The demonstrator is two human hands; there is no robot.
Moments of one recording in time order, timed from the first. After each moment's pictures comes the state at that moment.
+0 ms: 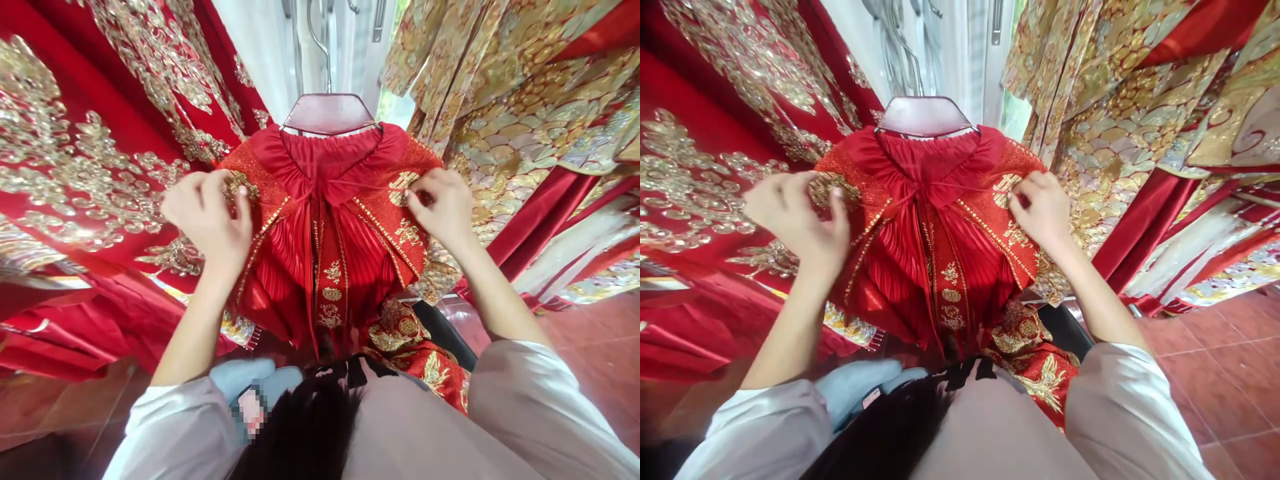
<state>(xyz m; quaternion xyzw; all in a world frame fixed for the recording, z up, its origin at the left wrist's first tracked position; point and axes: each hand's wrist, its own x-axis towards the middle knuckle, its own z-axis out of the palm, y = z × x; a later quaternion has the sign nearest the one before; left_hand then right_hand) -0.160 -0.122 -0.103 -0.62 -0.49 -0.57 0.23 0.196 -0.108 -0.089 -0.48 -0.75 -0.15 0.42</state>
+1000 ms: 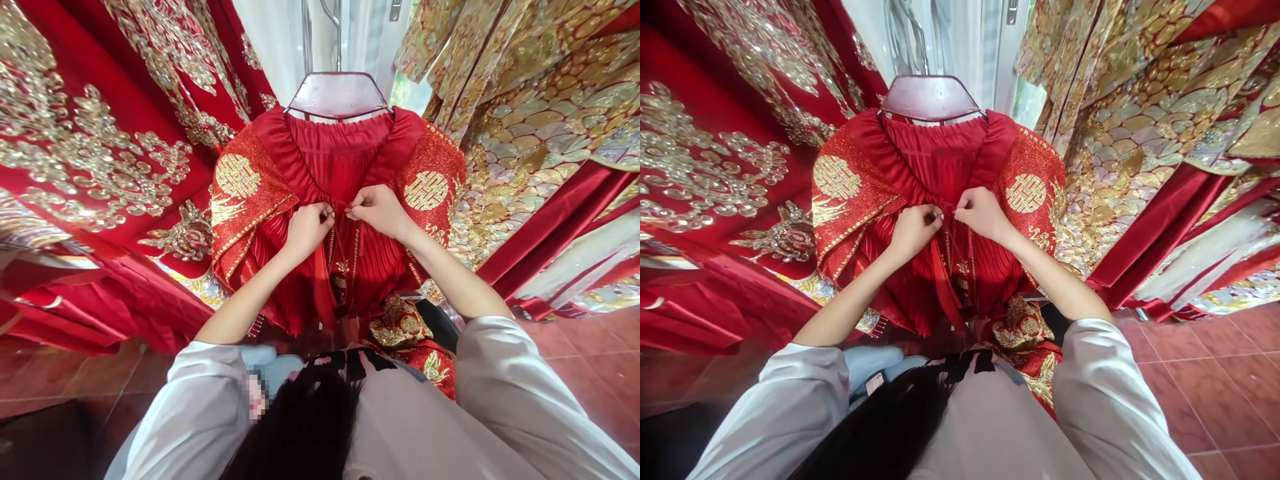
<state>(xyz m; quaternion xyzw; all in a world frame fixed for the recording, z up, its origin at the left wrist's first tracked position) -0.057 -0.108 -0.132 -0.74 -0.60 -0.31 -0.06 0.106 -0.092 -0.103 -0.45 -0.73 0.33 0.39</state>
